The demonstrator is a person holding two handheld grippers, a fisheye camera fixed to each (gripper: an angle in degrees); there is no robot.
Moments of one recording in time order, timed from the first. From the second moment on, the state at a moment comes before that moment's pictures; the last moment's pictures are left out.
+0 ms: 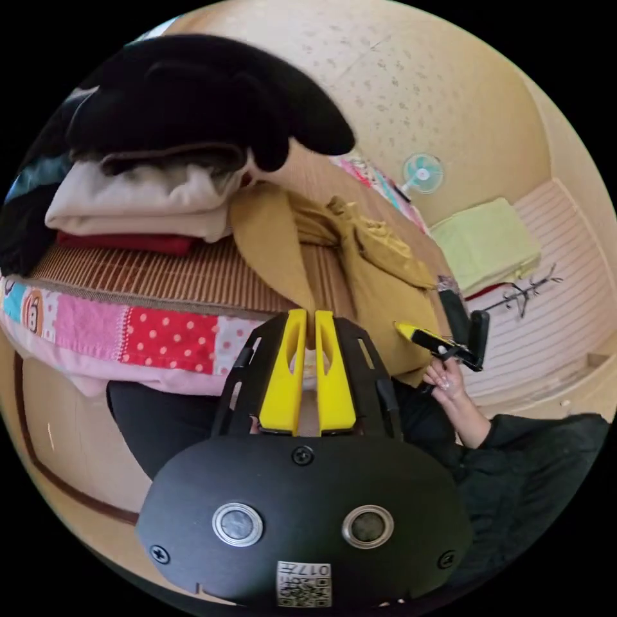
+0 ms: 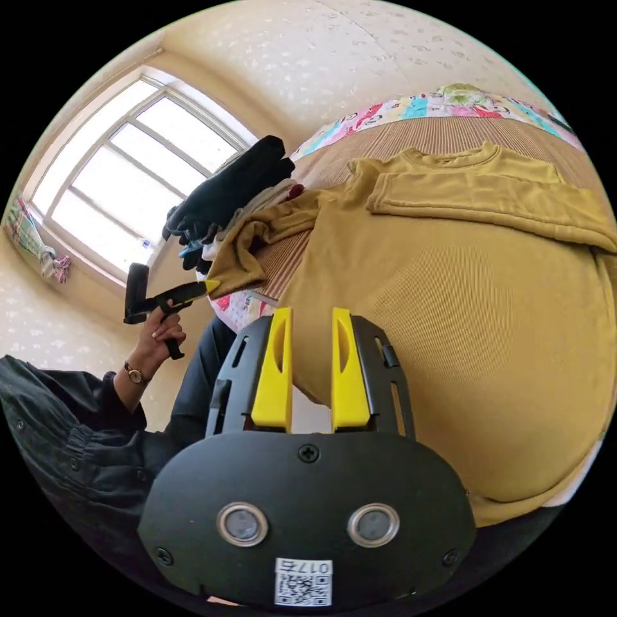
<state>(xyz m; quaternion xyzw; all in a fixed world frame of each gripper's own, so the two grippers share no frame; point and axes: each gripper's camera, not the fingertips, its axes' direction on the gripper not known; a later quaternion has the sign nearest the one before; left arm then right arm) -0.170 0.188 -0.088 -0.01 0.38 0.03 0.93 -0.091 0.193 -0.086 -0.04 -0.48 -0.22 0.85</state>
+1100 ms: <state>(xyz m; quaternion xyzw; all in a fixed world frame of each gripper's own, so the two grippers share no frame) -0.062 0.204 -0.051 -0.10 0.32 0.10 0.94 0.139 0.177 -0.022 -0.06 -0.27 0.04 0.96</state>
